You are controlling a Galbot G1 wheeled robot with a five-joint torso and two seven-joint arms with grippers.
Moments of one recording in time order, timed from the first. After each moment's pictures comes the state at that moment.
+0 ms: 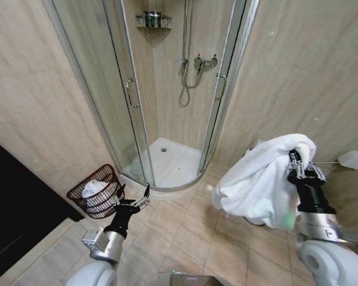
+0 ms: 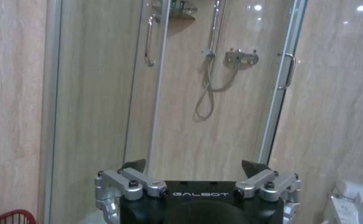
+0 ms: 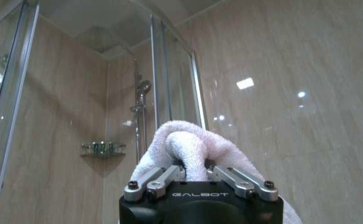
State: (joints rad) left arm 1.88 -1.59 -0.57 -2.50 -0.15 0.18 0.12; right arm -1.65 1.23 0.94 2.39 0.65 0.20 -0.01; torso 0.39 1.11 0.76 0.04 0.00
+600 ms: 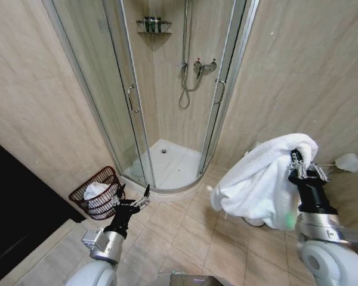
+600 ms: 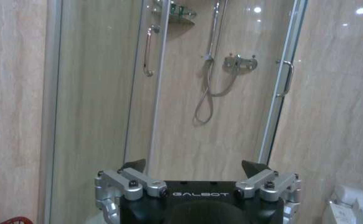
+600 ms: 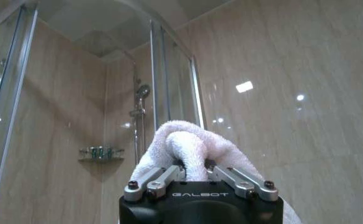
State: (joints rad) left arm 1.88 -1.59 -0.57 -2.50 -0.15 0.18 0.12; right arm -1.66 1.23 0.94 2.40 0.65 0.21 0.00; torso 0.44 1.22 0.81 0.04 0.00
